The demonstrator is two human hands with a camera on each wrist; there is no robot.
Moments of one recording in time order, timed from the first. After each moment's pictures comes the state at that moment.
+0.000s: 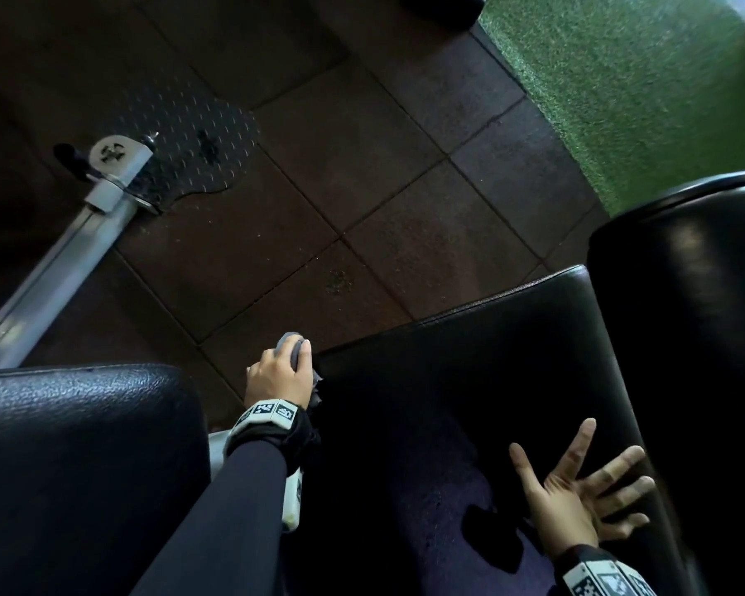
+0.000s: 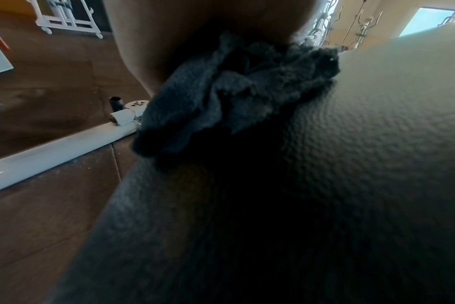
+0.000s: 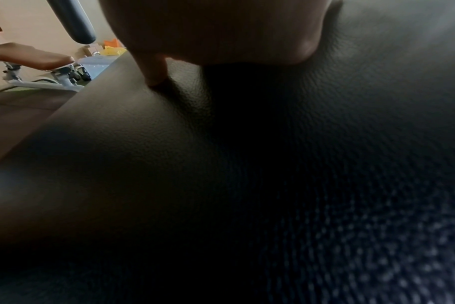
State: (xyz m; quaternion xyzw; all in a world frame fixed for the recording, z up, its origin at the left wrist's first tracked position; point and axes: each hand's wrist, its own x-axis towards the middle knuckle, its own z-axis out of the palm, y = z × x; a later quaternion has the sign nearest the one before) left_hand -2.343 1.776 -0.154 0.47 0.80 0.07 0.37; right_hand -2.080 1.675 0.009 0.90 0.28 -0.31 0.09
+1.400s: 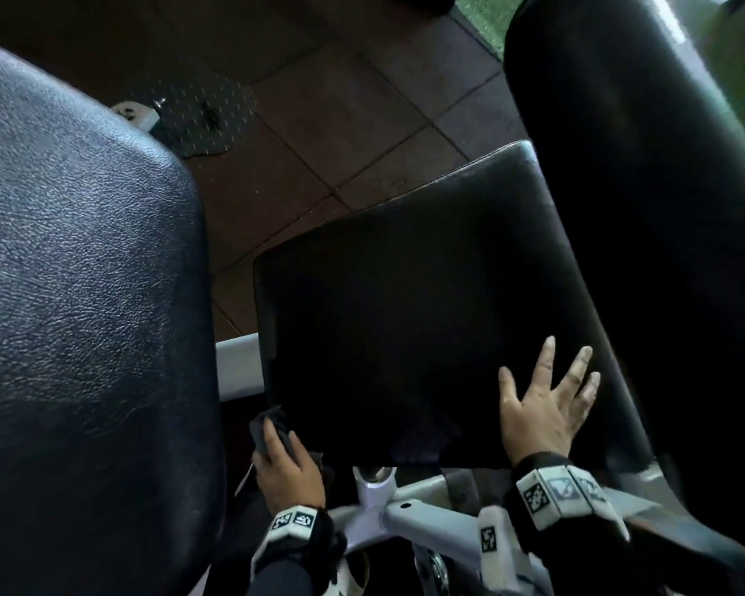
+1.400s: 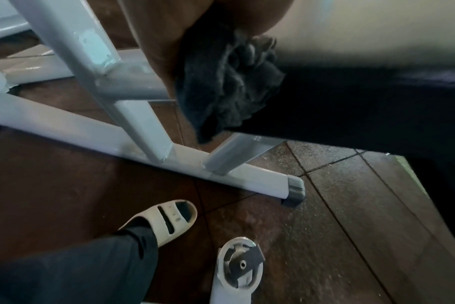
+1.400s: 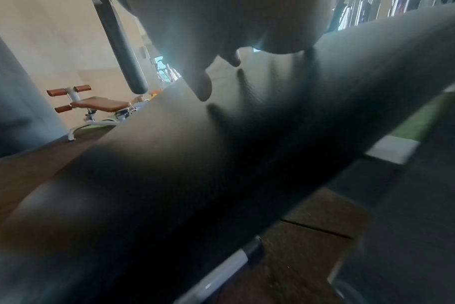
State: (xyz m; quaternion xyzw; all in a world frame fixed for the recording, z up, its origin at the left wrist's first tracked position) left_hand -2.284 1.447 -0.170 0.34 0.86 0.25 0.30; right_hand -2.050 1.527 -0.030 0.89 0.42 -0.15 -0.03
